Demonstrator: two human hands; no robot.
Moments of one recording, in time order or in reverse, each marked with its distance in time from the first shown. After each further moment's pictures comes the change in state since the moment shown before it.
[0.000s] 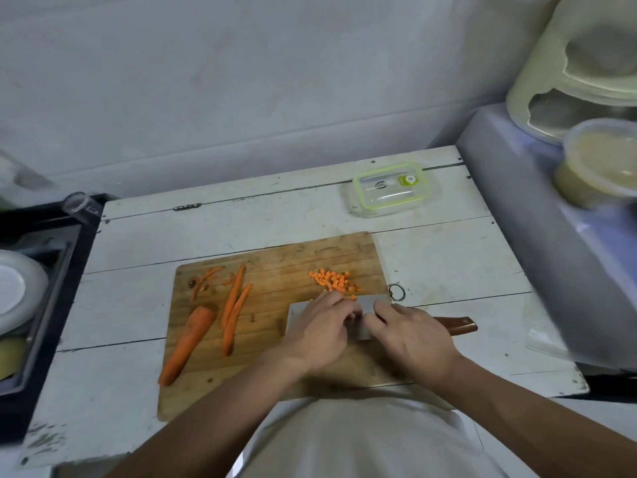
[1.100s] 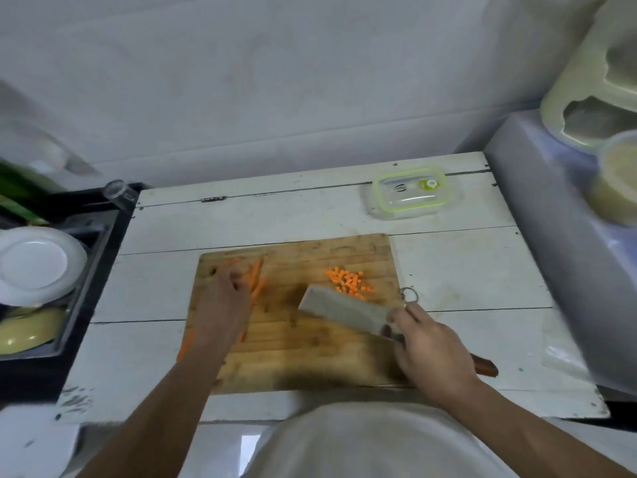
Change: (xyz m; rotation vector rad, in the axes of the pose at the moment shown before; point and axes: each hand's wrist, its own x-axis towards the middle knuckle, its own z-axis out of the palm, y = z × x) left_hand -0.059 -0.070 -0.077 -0.132 0.565 -0.846; right_hand -0.017 -0.007 -0.010 0.373 -0.130 0.387
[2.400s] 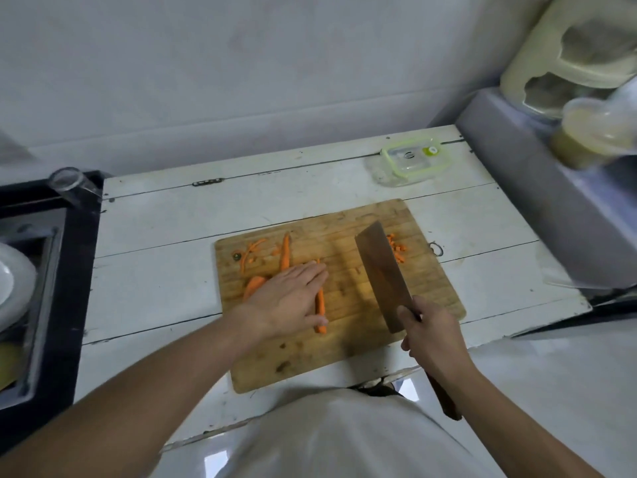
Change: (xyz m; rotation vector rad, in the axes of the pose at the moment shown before) left_hand 0.057 -0.080 0.004 0.589 -0.606 1.250; right_hand -0.018 -0.178 0.040 0.534 0.097 0.762
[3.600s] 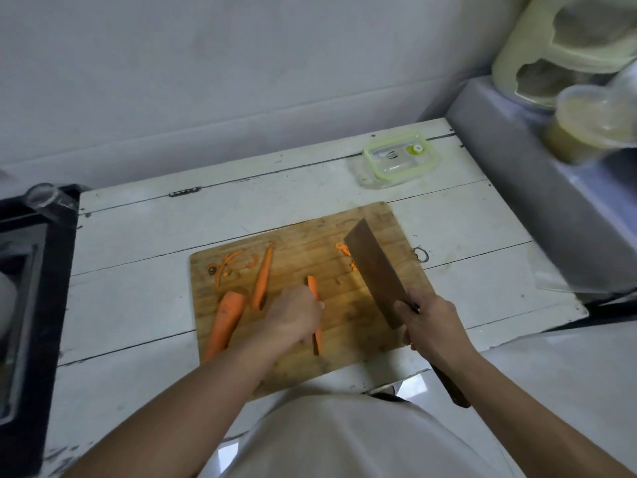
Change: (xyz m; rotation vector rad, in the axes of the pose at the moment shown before) left_hand 0.059 0.060 -0.012 -0.503 -0.166 -0.717; right_hand 0.053 0.023 -0.041 -0.105 -0.053 -0.045
